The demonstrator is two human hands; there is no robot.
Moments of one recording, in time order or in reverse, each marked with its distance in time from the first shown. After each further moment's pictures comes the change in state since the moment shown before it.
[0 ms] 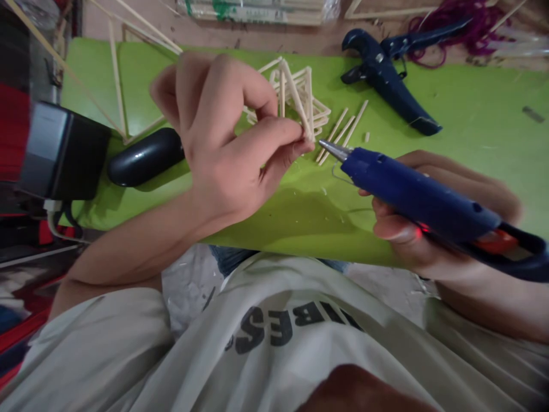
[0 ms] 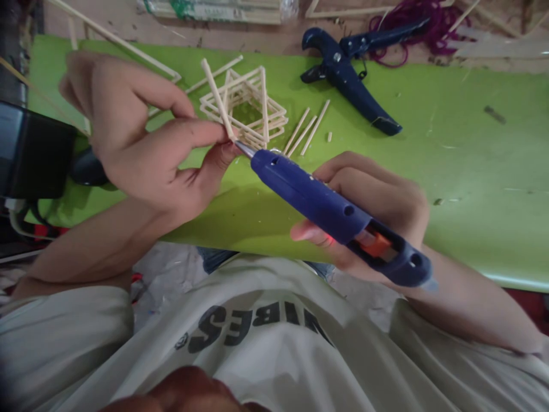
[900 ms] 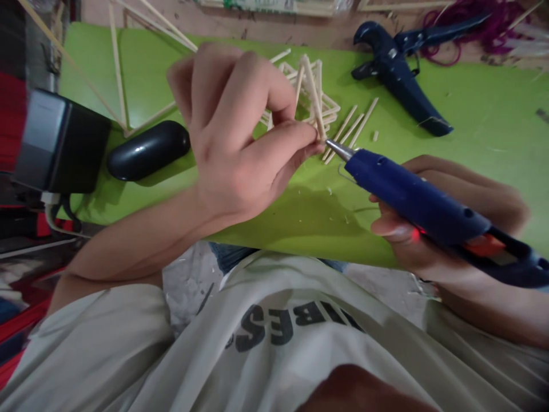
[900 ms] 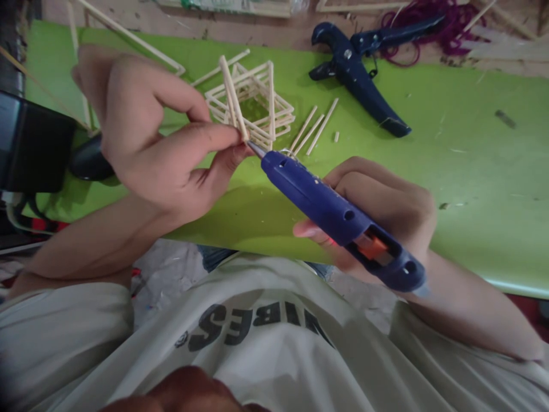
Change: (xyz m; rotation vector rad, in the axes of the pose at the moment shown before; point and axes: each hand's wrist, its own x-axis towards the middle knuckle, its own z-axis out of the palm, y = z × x) left_hand 0.011 -0.008 0.060 0.173 0.516 0.253; right_hand 0.000 -0.025 -0.009 -0.039 -0.118 0.170
